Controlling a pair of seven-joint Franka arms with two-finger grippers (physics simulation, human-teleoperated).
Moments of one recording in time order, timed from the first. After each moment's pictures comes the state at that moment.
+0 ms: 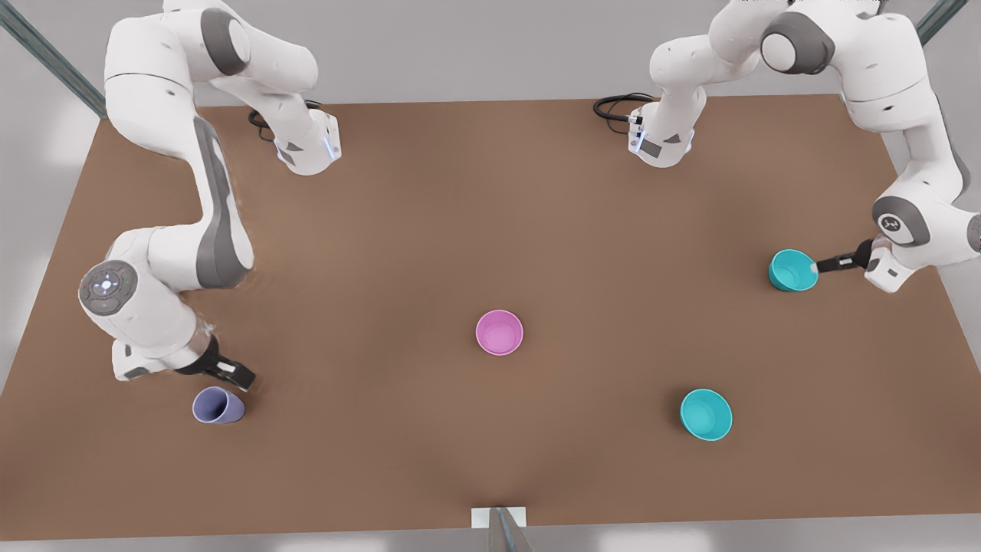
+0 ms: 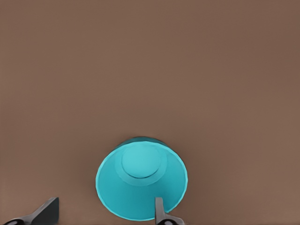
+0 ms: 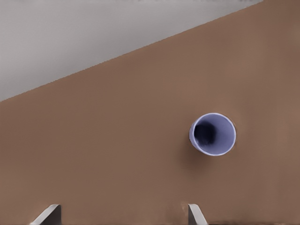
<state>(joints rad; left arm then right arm) 0.16 0.42 0.46 -1.97 -0.18 2.06 0.54 -0.09 0.39 0.13 -1.40 -0.10 1.95 0.45</state>
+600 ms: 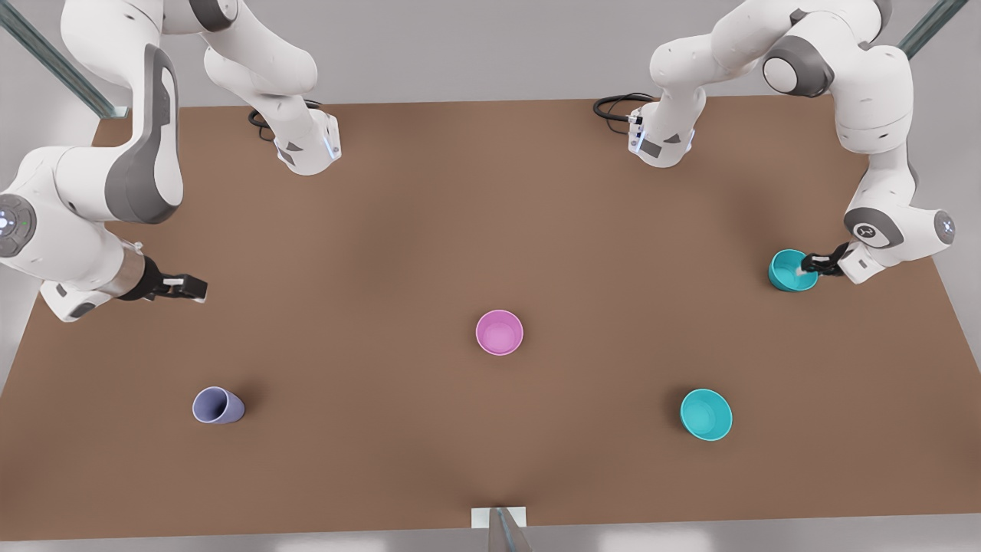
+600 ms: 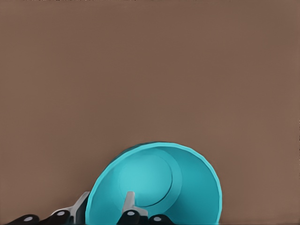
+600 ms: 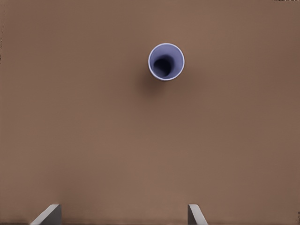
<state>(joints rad) 0.18 0.52 0.47 -2.06 -0.41 2.25 1.08 -0.14 0.21 0.12 -1.50 -0.05 1.59 0.02</state>
